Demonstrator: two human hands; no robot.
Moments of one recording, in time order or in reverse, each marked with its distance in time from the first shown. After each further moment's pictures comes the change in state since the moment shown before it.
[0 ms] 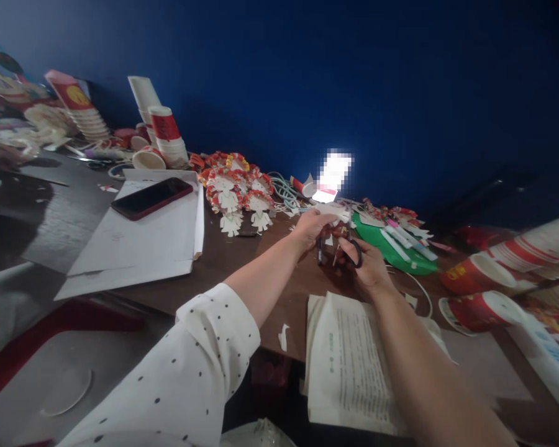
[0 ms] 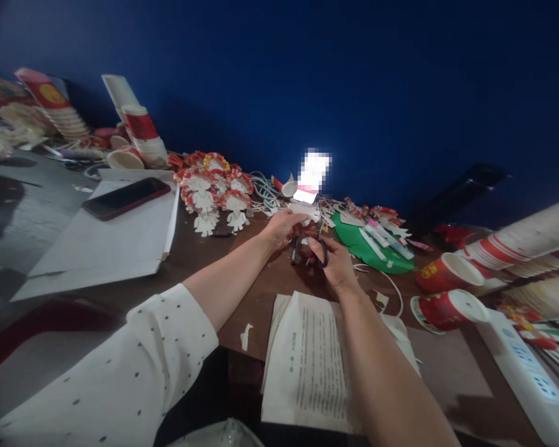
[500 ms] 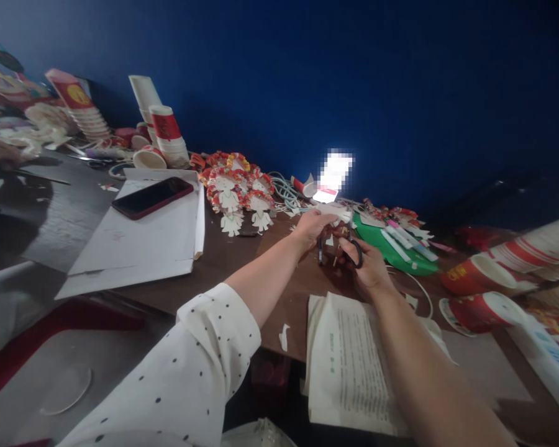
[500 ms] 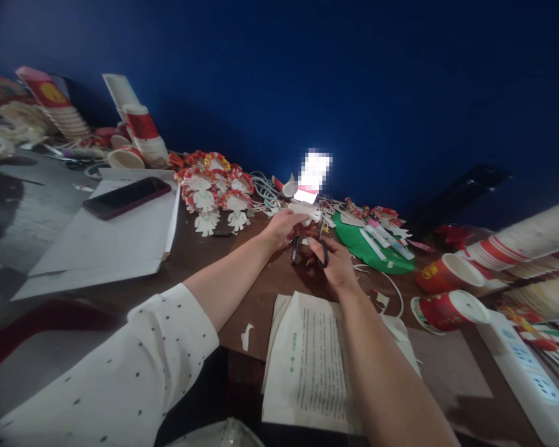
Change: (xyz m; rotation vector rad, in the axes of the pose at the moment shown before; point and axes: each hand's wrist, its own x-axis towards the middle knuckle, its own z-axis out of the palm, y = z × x) left_hand 0.002 -0.002 -0.001 0.014 -0.030 0.019; right_hand 0.002 0.004 -0.002 -0.010 -0.006 -0.016
